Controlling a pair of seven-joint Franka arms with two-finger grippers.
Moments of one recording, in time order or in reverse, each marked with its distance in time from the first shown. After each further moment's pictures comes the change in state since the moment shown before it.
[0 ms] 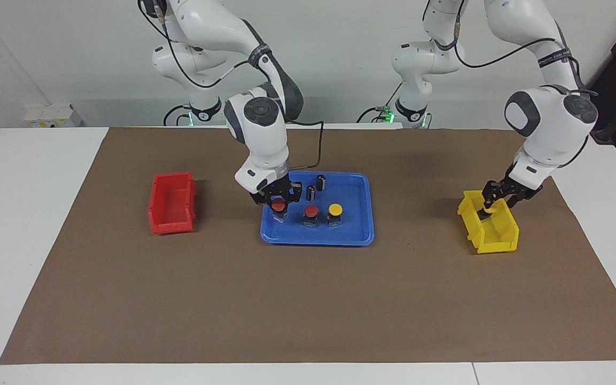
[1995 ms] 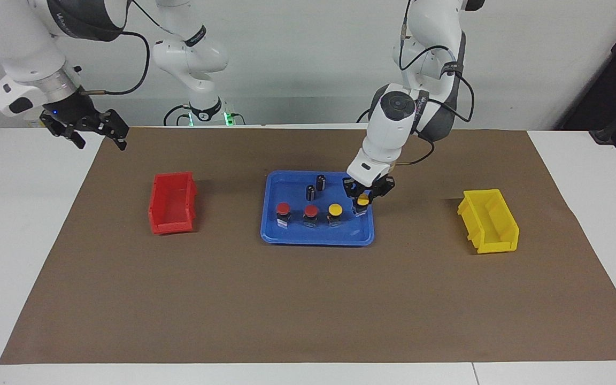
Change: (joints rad) left arm -0.639 0.123 -0.042 0.177 -0.044 -0.054 -0.683; right arm -0.430 -0.277 -0.213 0.282 -0.014 -0.638 -0.558
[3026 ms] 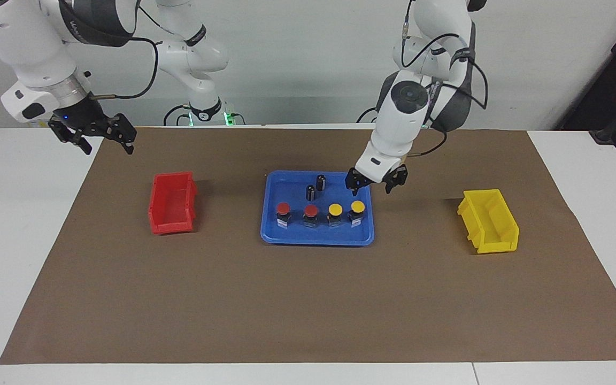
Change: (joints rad) left arm 0.072 -0.033 0.036 0.246 -0.001 -0.350 0.068; right arm 0.029 -0.002 0.006 -0.006 -0.003 0.007 -0.011
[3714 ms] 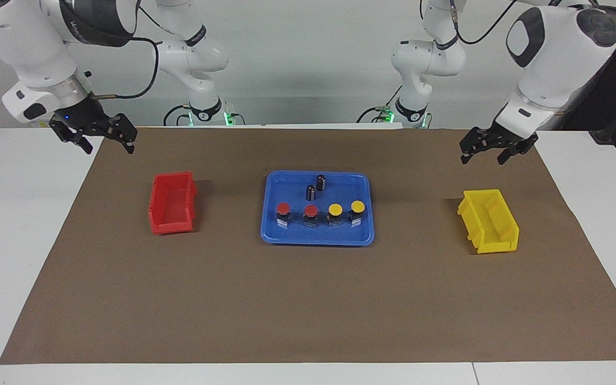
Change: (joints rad) left arm 0.390 -0.171 0.022 0.030 0.029 -0.214 0.452; right arm 0.002 0.000 0.000 0.000 0.000 -0.010 -0.001
